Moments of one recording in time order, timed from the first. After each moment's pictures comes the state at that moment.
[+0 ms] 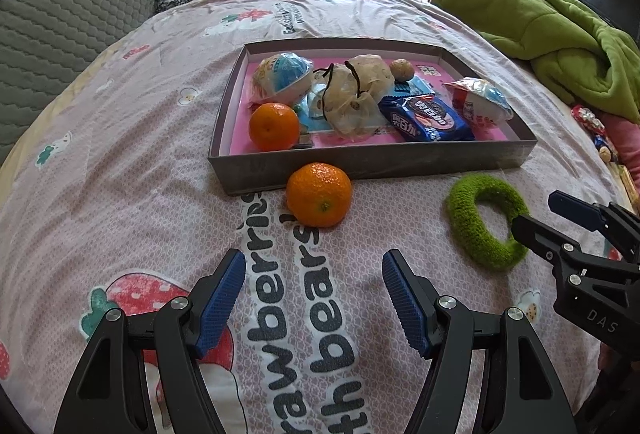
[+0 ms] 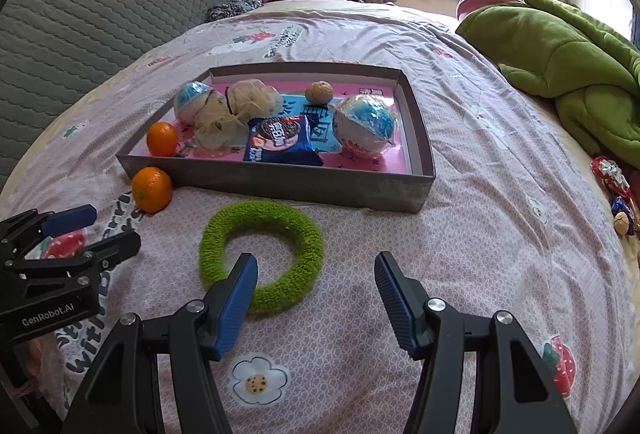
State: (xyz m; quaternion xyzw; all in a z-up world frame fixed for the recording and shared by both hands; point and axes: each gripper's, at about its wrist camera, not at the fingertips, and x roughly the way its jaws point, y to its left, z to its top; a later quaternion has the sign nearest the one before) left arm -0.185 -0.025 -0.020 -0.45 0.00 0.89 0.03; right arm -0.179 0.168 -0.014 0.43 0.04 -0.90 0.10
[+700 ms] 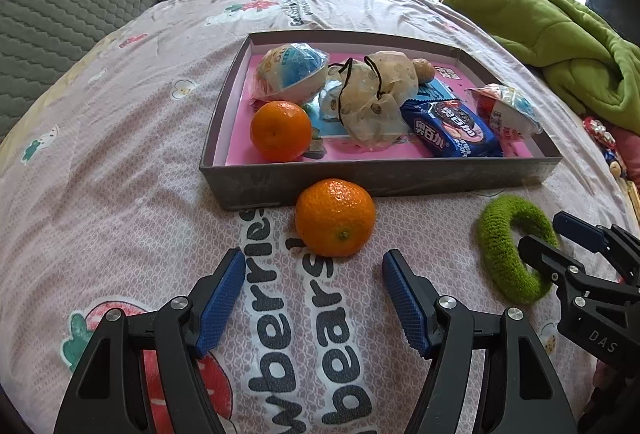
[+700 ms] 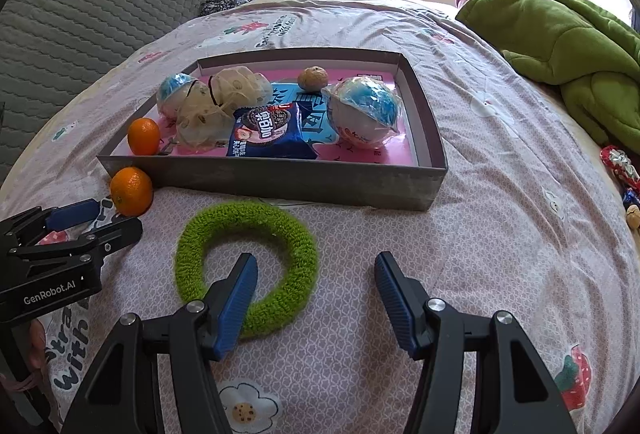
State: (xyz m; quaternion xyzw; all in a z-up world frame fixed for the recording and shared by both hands) left arm -0.213 -0.034 -0.036 -0.46 -0.02 0.89 0.03; right arm -0.198 0.169 -0.031 0.44 0.03 -0.89 0.10
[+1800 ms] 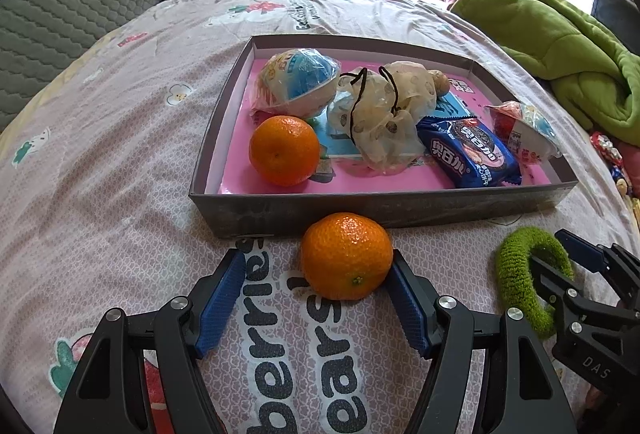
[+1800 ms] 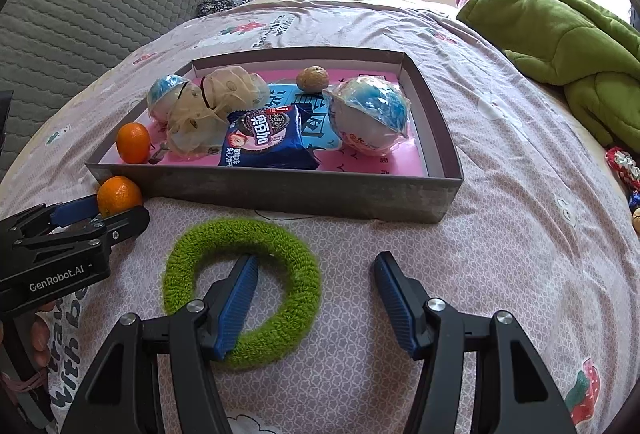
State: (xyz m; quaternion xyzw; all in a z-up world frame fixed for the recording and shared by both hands) left arm -0.236 -0.037 -0.045 -0.45 -0.03 0.89 0.02; right arm -0.211 0.162 -0.039 0.44 0.03 -0.89 0.09
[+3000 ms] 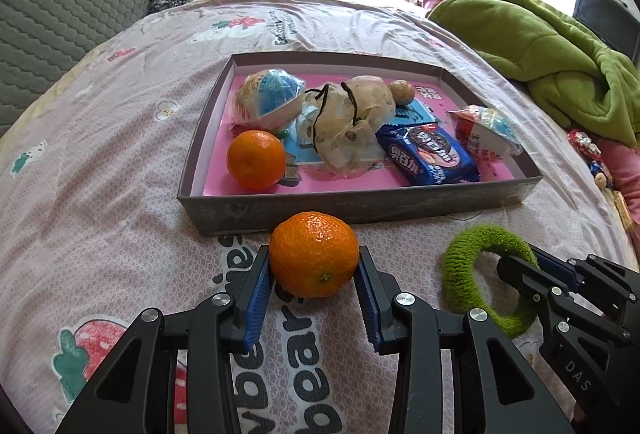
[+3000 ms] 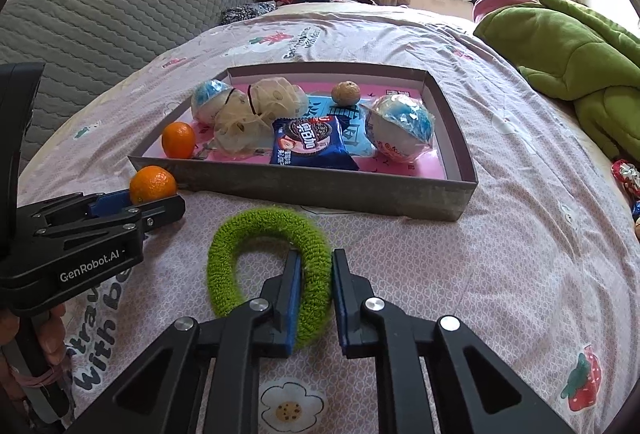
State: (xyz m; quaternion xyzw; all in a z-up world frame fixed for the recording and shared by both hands) left arm -0.214 -0.025 -0.024 -0.43 -0.03 0.90 0.05; right arm -0.185 0.152 -0.022 0.41 0.03 -0.90 0.13
